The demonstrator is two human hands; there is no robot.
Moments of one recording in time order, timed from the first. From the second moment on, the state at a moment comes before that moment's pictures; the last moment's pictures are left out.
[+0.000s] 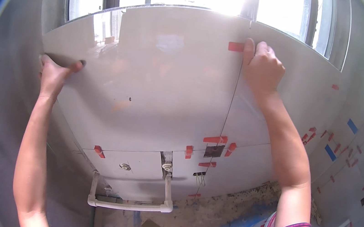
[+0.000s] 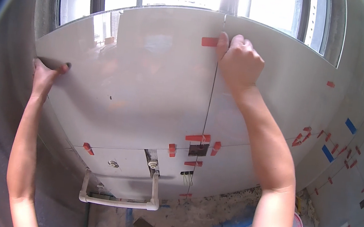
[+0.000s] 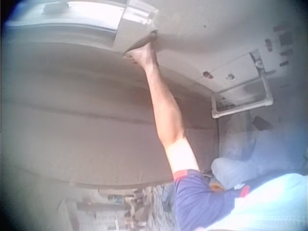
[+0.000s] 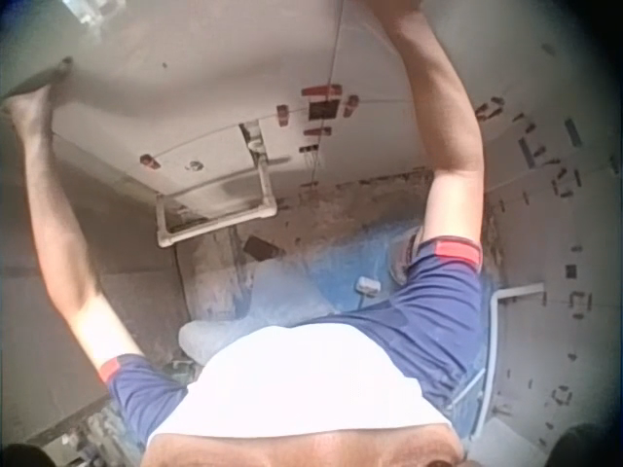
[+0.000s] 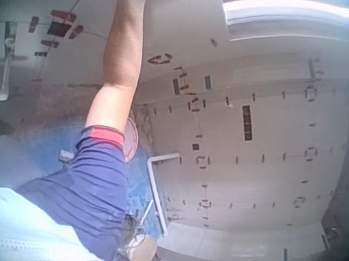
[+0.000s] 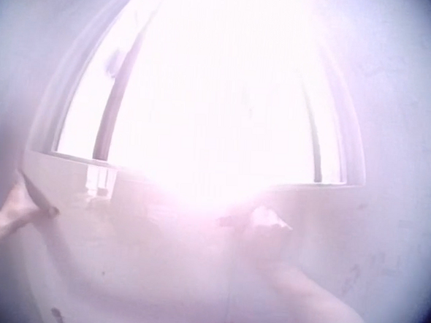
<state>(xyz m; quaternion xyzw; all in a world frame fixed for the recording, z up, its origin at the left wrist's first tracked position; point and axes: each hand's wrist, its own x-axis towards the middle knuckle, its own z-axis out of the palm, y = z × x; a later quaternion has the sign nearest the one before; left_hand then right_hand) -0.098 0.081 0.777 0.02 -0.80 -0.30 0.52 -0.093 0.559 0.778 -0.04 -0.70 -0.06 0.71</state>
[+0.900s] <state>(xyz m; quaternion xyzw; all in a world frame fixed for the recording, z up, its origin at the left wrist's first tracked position) 0.024 0.098 0.600 0.06 -0.87 -0.21 0.43 -0.093 0.616 0.851 0.11 -0.79 -0.39 0.46</state>
